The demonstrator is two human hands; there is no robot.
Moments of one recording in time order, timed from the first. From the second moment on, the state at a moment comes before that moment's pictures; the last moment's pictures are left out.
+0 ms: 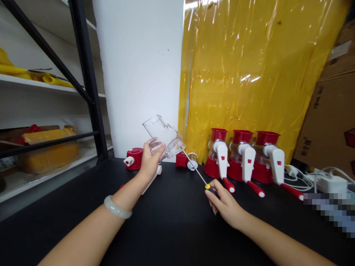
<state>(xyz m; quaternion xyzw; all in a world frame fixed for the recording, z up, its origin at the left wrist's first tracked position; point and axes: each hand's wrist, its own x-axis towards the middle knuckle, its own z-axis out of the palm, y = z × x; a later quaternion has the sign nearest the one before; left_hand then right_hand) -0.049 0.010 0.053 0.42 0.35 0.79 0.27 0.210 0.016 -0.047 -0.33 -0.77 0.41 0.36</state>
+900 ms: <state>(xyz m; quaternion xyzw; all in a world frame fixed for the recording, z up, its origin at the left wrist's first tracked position) -0.050 0.009 0.053 0.44 0.35 0.79 0.26 0.210 0.013 -0.047 -0.30 -0.76 0.43 0.39</state>
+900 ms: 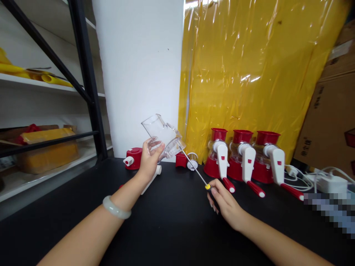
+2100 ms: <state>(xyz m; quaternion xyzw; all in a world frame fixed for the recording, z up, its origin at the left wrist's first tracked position) -0.038 0.033 0.156 0.71 0.33 0.62 0.04 0.161 0.040 -0.034 -0.31 -0.72 0.39 0.48</state>
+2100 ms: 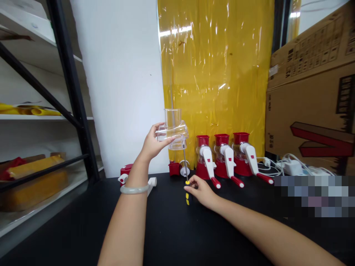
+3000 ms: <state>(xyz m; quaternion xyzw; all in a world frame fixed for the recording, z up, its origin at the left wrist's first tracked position) -0.027 0.024 0.156 0.72 0.33 0.61 0.04 0.177 0.034 -0.047 -0.25 -0.77 0.36 0.47</state>
